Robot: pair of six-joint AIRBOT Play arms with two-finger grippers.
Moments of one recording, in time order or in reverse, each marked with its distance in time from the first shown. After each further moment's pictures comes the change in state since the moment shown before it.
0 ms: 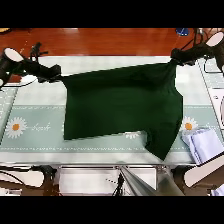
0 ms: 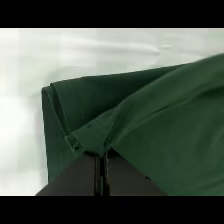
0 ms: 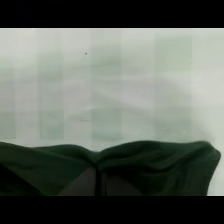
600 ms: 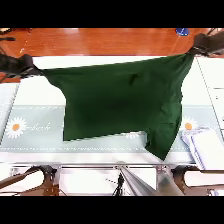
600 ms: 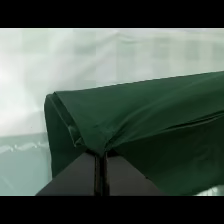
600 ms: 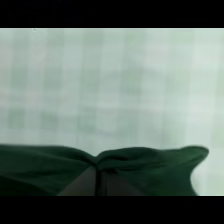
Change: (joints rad) left arm 0.104 0.307 0.004 0.007 -0.233 0.000; right arm -0.021 0.288 0.000 -0.012 0.211 -0.012
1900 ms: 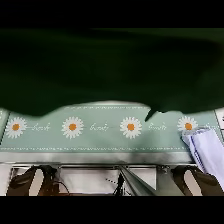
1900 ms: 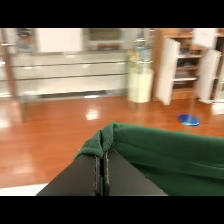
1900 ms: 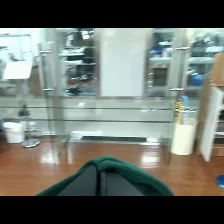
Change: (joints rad) left arm 0.145 0.804 0.317 -0.043 0.090 0.014; right arm -0.109 0.922 -0.019 0.048 -0.246 0.007
